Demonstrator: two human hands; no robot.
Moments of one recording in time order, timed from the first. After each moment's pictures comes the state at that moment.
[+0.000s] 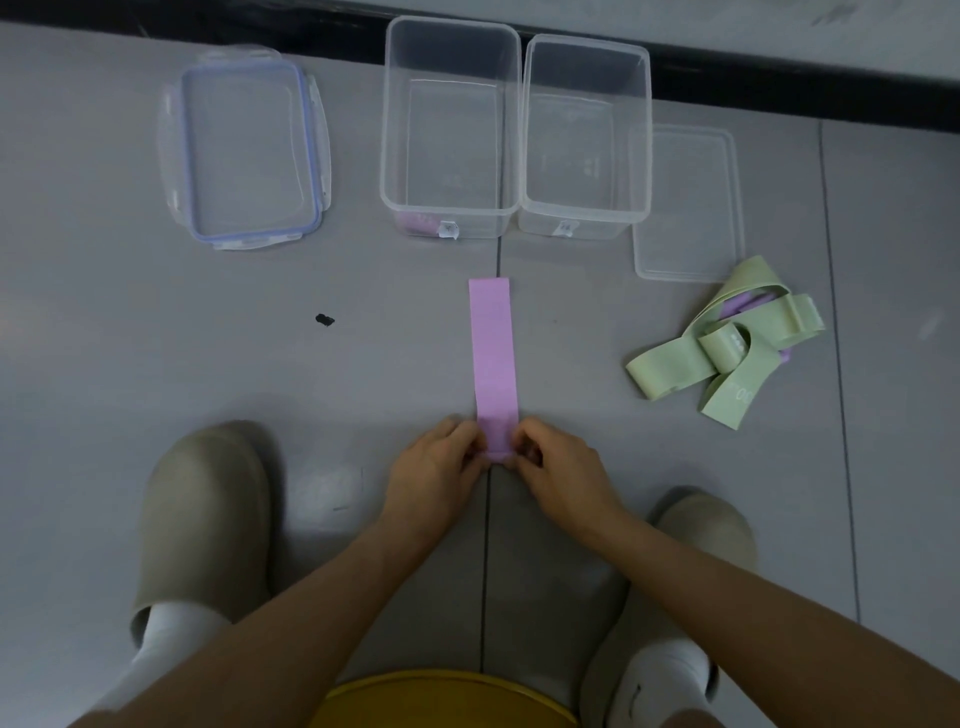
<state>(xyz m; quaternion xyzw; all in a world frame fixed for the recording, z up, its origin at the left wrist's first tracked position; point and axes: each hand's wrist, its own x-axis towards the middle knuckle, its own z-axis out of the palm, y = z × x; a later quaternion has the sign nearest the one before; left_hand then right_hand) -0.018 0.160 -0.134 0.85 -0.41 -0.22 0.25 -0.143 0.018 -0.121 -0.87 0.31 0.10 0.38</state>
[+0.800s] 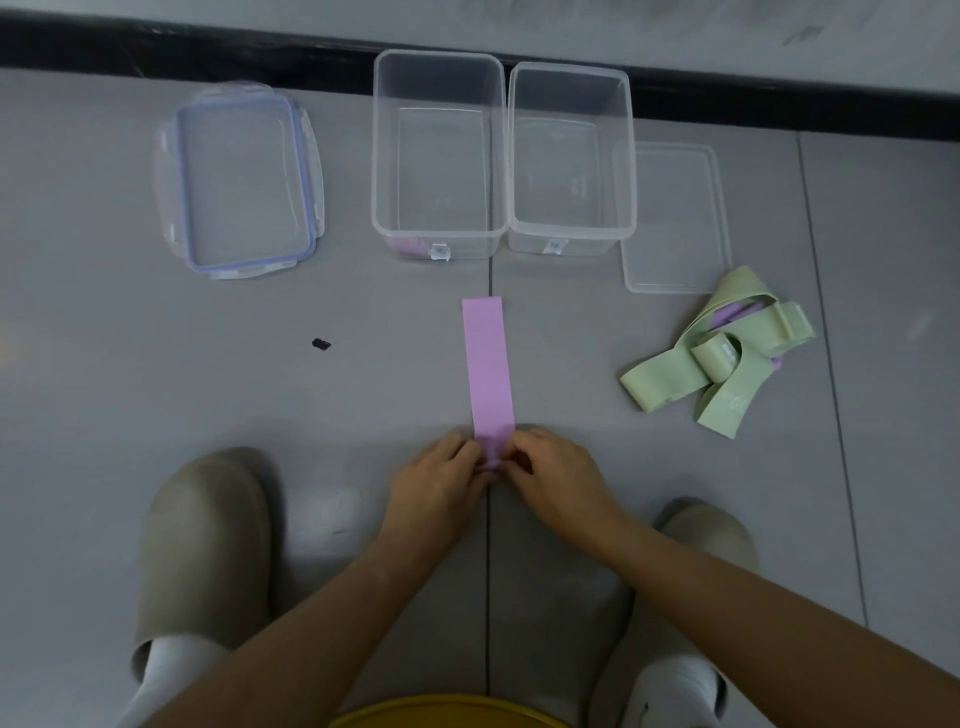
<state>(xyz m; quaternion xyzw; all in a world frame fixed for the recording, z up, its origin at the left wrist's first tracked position) -0.017 0.157 -0.138 0.85 -0.46 -0.17 0.21 -0.129 0.011 -0.130 -0.91 0.26 0.08 0.32</state>
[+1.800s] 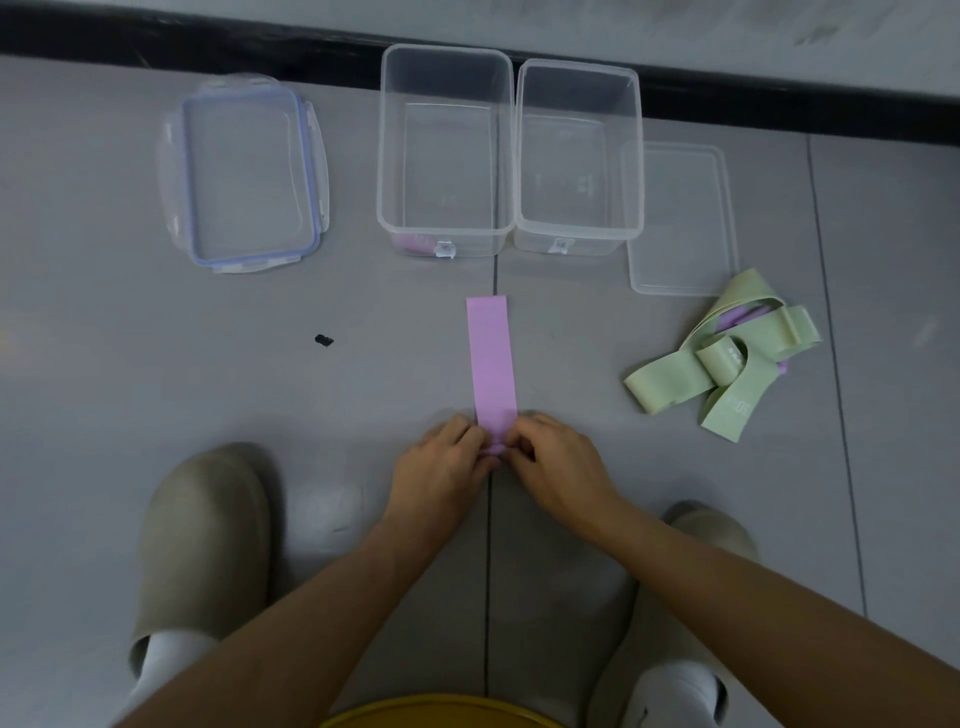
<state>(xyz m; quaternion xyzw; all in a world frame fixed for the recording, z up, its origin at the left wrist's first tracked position) -0.008 0.144 -0.140 0.85 -0.46 -0.13 0.22 -0.120 0.002 -0.128 -0.90 0.27 0.07 0.33</state>
